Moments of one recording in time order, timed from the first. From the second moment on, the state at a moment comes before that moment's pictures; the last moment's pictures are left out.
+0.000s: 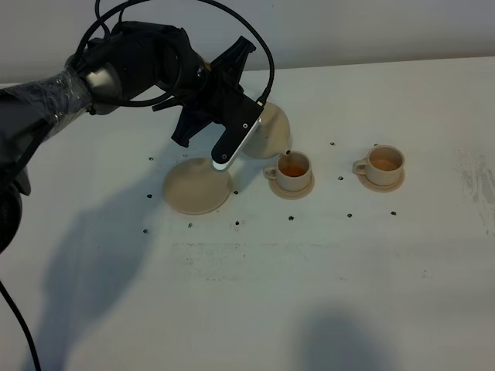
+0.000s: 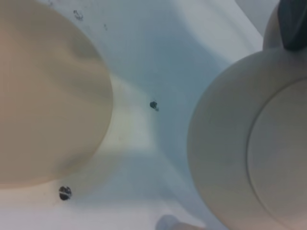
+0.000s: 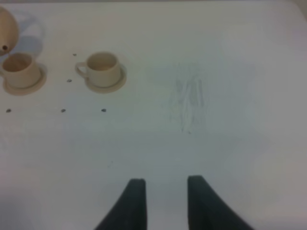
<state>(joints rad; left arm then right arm) -0.45 2.18 -1.76 -0.10 0.54 2.03 -0.16 -0.01 -0.52 0.17 1.12 -0.12</state>
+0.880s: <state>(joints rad) -0.46 2.19 -1.76 -0.06 0.53 2.03 -0.16 -0.01 -0.52 0.17 1.12 -0.12</state>
